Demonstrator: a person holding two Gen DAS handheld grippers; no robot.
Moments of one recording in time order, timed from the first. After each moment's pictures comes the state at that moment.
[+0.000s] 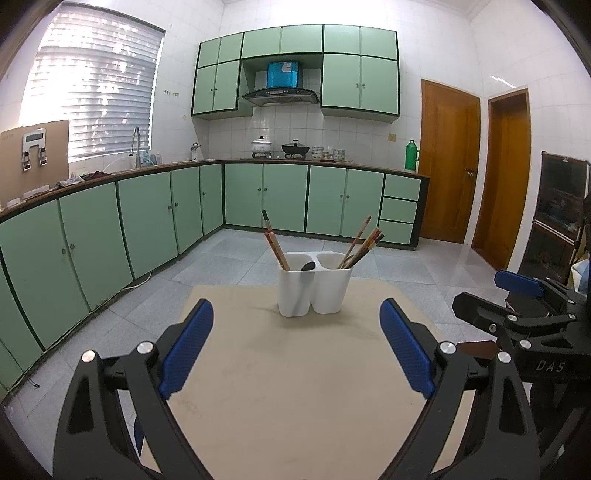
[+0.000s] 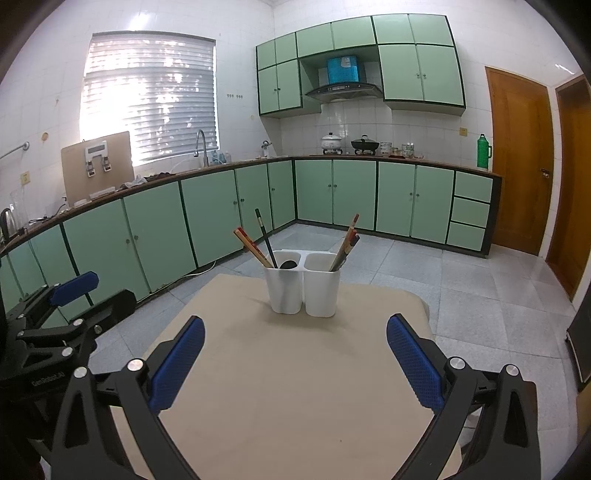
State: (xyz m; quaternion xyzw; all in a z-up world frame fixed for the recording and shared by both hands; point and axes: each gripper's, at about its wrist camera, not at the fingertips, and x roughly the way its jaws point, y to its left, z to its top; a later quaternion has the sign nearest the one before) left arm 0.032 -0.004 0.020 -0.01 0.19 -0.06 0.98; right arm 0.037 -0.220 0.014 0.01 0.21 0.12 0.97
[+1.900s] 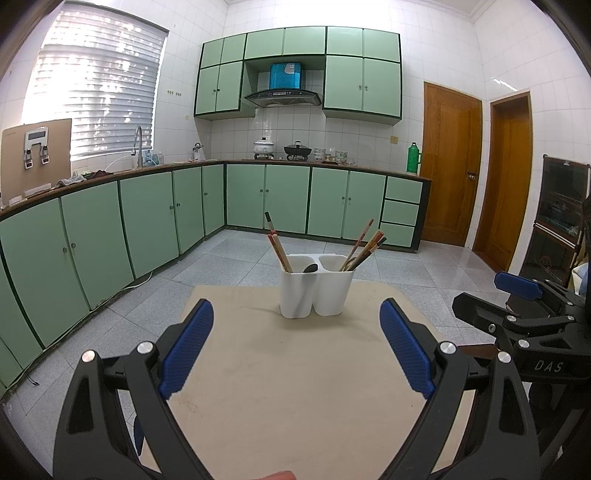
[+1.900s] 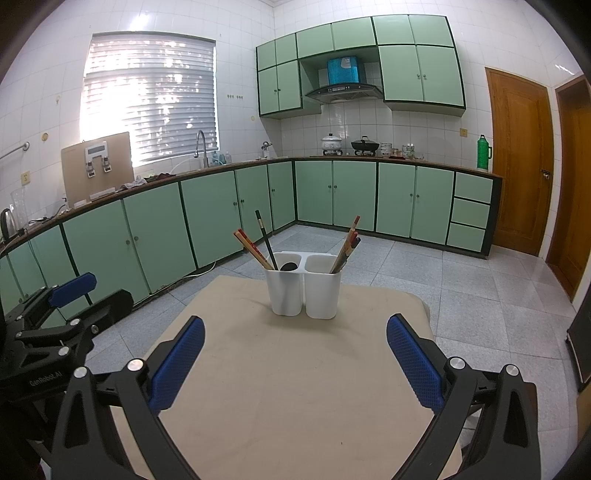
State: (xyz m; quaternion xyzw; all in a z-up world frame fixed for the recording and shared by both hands) left arm 0.033 -0.003 0.021 -0.01 0.18 -0.06 0.98; right arm 0.037 -0.217 0.014 0.01 0.21 0.12 0.97
